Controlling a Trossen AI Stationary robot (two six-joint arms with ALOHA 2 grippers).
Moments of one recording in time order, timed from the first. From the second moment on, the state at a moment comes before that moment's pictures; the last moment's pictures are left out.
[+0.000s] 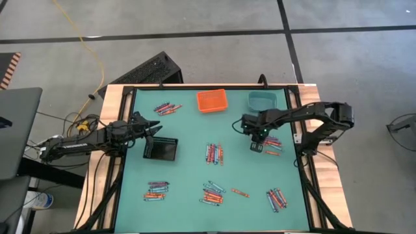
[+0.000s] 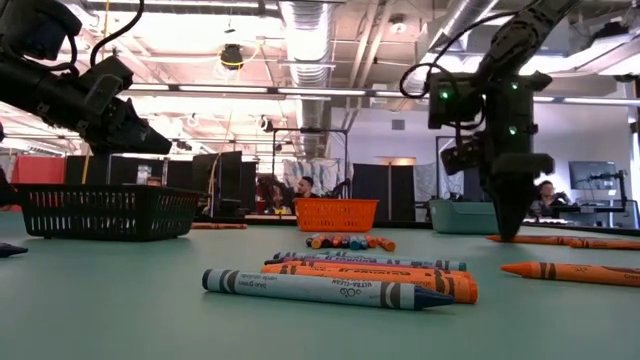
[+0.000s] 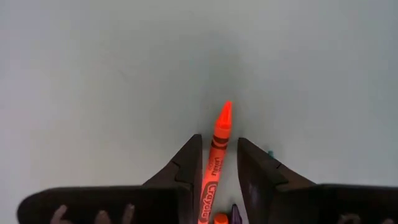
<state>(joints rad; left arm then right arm) 0.19 0.14 0.08 -0.16 -0.33 -0.21 -0.26 1.52 0.76 -0.71 0.00 0.08</state>
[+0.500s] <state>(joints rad) 0.18 0.14 0.08 -0.13 -0.20 -0.05 -0.26 1.52 0.74 -0.72 0.00 0.06</state>
